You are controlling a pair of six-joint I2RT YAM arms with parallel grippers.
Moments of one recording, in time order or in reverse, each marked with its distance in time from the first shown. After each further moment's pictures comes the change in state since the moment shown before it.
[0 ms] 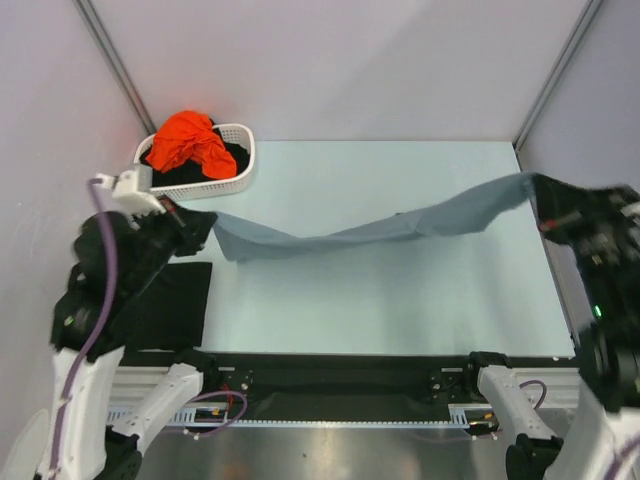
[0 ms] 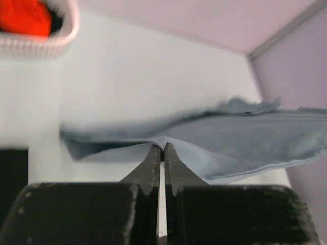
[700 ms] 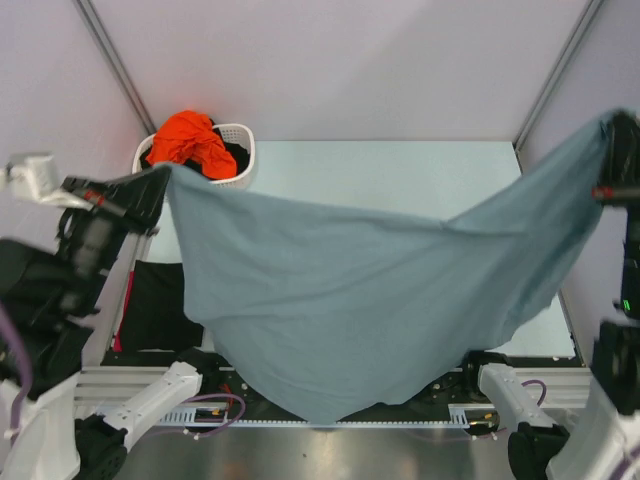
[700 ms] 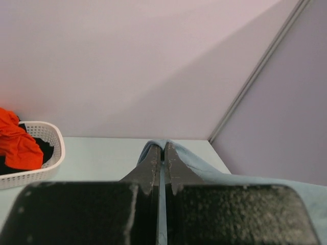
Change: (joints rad) left arm -0.180 0.002 0.371 0.178 -0.150 0.152; right arm 0.000 0.024 0.244 0.300 0.122 -0.223
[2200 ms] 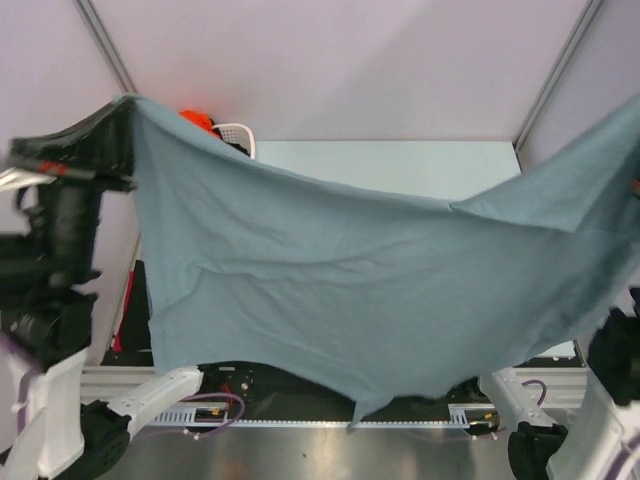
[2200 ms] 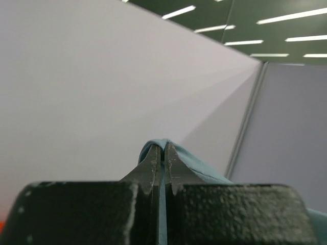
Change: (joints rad) left arm 0.000 0.093 0.081 0.451 0.027 0.127; right arm 0.000 0.030 0.010 0.536 -0.063 -0.117
